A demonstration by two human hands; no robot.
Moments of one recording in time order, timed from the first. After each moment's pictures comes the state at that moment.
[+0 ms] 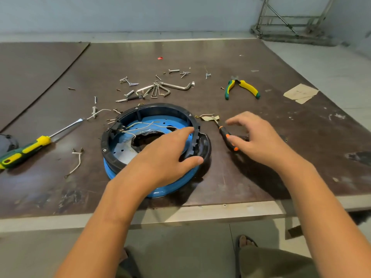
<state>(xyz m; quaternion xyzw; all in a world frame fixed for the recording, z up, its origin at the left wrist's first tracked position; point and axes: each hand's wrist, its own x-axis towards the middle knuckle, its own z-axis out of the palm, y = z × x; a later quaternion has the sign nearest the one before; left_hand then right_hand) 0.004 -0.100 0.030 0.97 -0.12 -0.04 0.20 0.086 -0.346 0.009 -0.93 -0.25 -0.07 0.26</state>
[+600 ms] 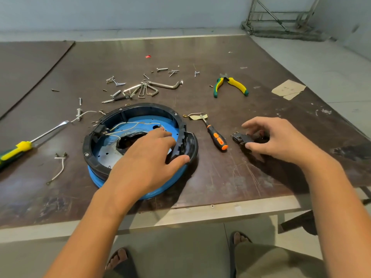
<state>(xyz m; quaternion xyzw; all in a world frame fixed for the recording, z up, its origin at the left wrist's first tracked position) 0.005 -0.104 0.020 0.99 -0.10 0.04 0.12 0.086 -0.412 0.021 -0.95 -0.16 0.04 0.27</state>
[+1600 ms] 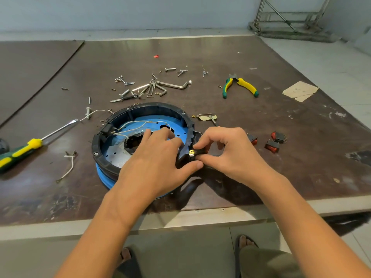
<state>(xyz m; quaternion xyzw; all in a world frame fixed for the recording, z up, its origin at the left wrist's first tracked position) 0.003 -0.104 0.019 0.99 -0.08 0.03 0.07 0.049 -0.299 0.011 -0.84 -0.34 -0.04 0.42</state>
